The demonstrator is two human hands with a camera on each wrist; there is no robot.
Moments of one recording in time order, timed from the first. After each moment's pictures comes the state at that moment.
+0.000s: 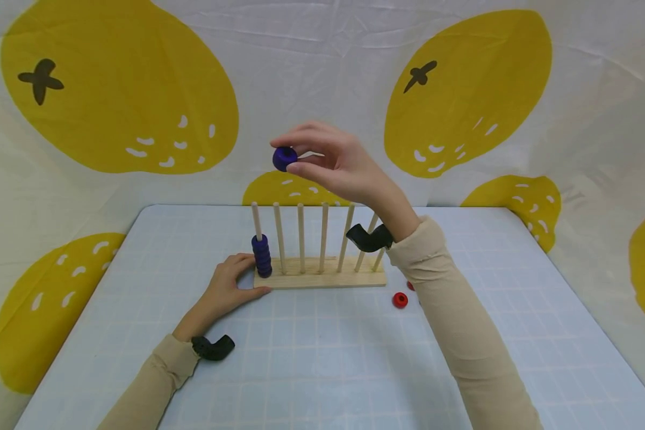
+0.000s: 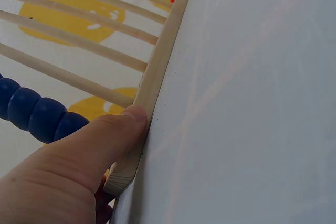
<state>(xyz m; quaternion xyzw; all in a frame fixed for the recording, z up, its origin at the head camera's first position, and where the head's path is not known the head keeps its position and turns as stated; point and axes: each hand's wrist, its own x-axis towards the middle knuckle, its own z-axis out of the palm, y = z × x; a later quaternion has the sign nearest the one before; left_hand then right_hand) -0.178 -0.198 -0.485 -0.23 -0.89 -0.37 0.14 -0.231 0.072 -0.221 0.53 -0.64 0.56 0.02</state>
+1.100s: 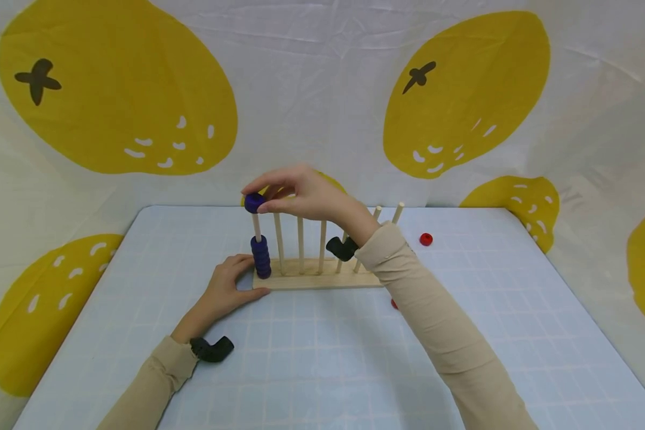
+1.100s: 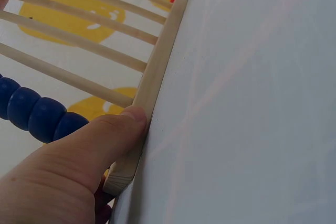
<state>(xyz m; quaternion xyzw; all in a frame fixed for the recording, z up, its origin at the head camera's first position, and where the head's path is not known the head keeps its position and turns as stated) -0.177 -0.198 -0.484 -0.23 -0.89 -0.37 0.13 -0.248 0.036 -0.263 0.52 -0.72 0.45 -0.08</state>
